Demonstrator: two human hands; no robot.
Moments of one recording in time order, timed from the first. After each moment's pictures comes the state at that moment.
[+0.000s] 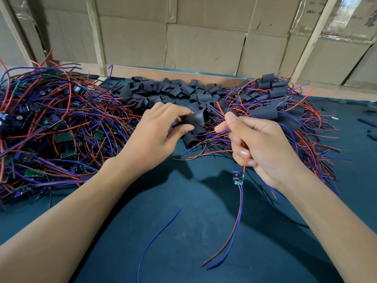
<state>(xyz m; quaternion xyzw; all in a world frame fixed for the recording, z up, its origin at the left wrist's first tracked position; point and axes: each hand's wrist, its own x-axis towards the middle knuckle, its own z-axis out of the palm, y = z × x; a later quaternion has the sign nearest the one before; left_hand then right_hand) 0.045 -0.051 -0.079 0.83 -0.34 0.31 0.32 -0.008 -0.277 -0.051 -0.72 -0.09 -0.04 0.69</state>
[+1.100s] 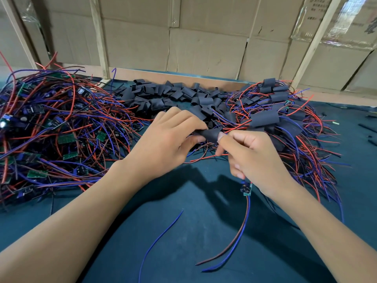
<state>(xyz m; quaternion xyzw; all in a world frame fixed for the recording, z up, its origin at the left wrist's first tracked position) 0.038 -0.061 -0.072 0.81 -0.41 0.36 0.21 -0.012 -0.267 -0.063 -0.80 -0.10 -0.09 0.58</state>
